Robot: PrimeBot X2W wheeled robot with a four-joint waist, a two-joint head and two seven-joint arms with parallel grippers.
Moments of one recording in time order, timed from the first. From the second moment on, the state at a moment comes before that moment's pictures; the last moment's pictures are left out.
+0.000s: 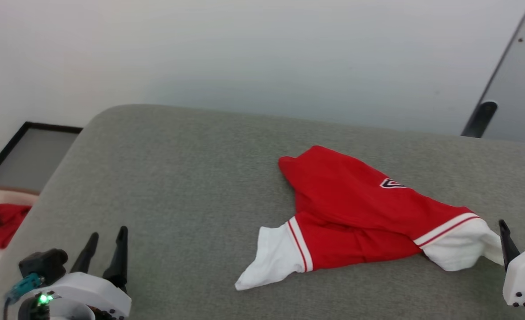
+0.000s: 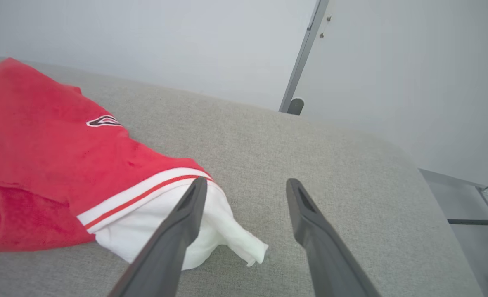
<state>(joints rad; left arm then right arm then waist) -0.19 0.42 -0.27 0.46 -0.80 -0.03 -0.26 -0.18 -0.28 -0.16 0.33 0.10 0.13 0.19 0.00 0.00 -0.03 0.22</state>
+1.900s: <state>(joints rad) -0.39 0.60 -0.51 0.05 -1.00 0.51 1.07 -0.14 -0.07 -0.10 0.18 -0.05 0.13 -0.23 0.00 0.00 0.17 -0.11</state>
